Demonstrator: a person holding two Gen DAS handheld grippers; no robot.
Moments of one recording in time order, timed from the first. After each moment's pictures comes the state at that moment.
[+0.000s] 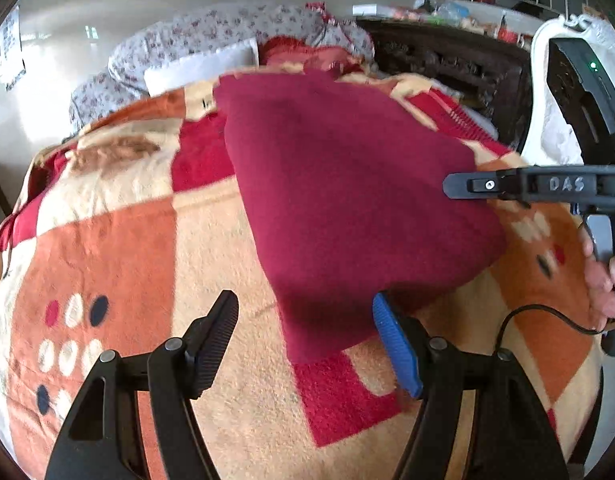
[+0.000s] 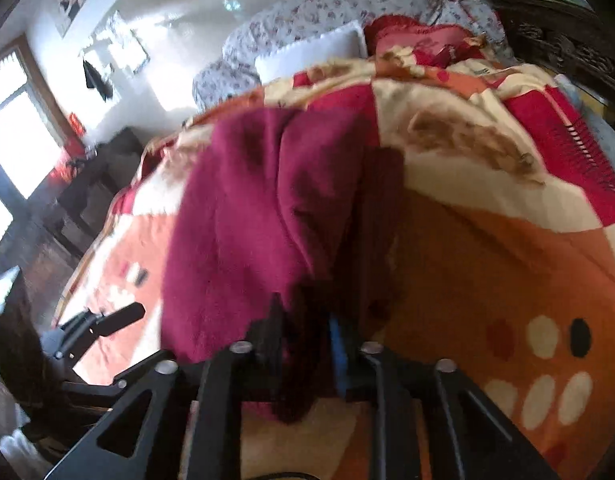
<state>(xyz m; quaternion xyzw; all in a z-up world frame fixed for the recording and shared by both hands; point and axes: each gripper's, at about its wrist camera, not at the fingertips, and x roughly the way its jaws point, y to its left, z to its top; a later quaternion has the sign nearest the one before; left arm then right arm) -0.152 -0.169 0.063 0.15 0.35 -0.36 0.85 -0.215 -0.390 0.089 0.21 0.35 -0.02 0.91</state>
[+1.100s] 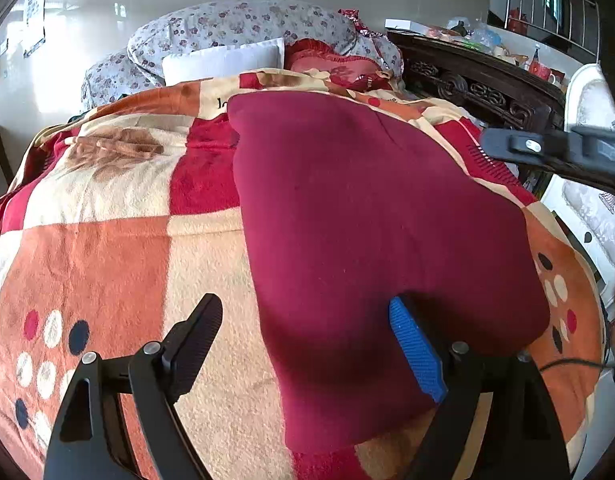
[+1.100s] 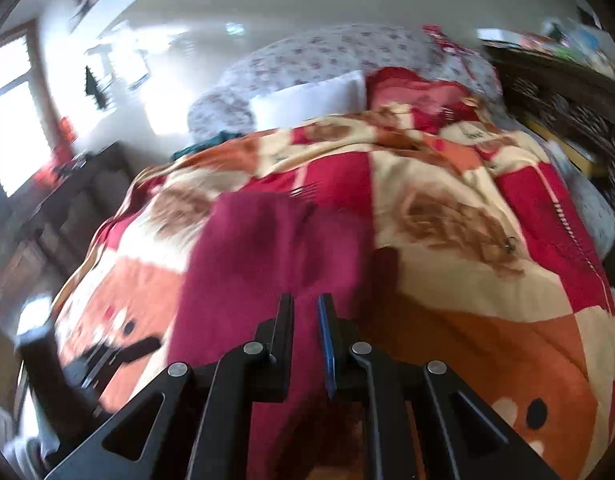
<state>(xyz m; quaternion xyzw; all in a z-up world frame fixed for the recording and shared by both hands) -0.110 -0.197 0.060 0.09 0.37 -0.33 0.86 -0.178 -0.362 0.119 0.11 0.35 -0.04 0.93</state>
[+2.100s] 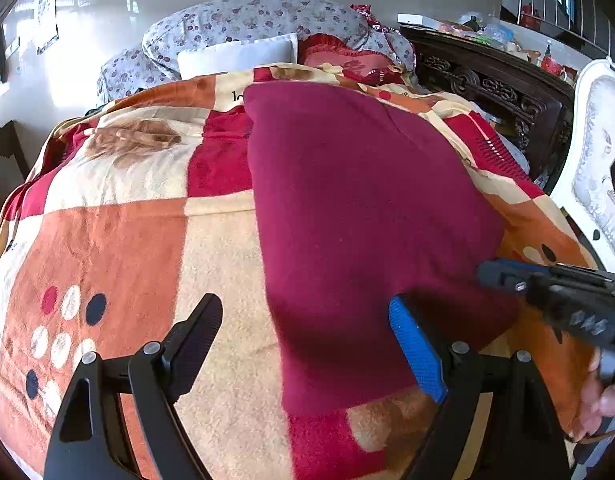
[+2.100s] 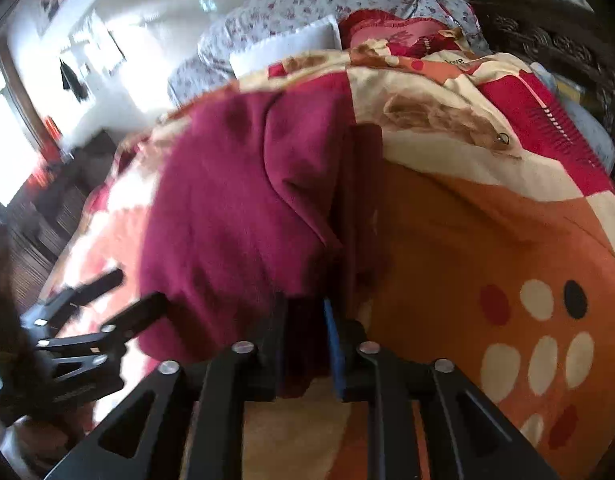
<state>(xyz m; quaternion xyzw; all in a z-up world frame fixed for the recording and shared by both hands) -0.127 -0.185 0.068 0.09 0.38 -0.30 0.87 -0.224 -0.378 0.064 0.21 0.37 -0.06 0.90</state>
